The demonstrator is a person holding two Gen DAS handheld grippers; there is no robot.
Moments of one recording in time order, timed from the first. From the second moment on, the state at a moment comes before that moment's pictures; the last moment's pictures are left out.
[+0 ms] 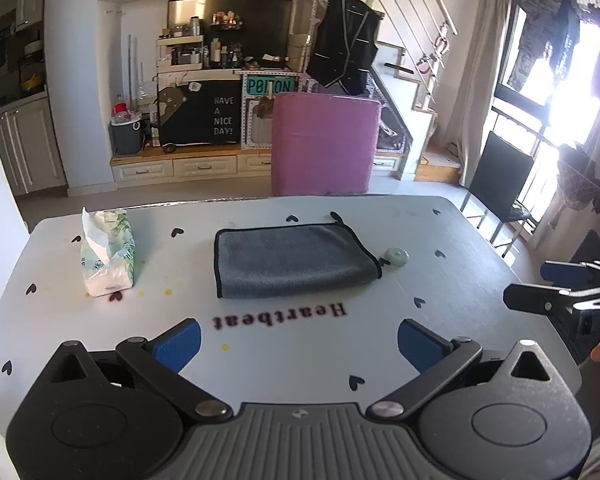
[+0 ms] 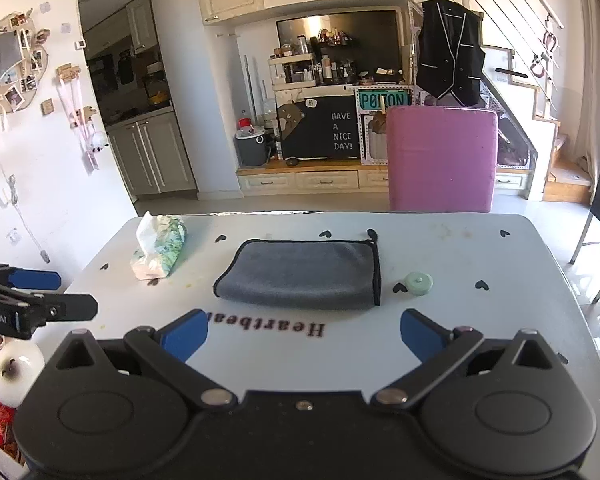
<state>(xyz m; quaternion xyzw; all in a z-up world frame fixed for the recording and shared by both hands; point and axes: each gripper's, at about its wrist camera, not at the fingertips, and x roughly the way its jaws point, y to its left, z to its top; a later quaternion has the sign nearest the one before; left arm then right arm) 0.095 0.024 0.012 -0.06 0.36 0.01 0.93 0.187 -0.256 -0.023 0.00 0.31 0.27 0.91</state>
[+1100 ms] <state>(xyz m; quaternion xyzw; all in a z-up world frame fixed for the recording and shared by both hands) 0.021 0.013 -0.009 -0.06 0.35 0.00 0.93 0.115 -0.278 -0.038 -0.01 0.30 0.30 0.90</state>
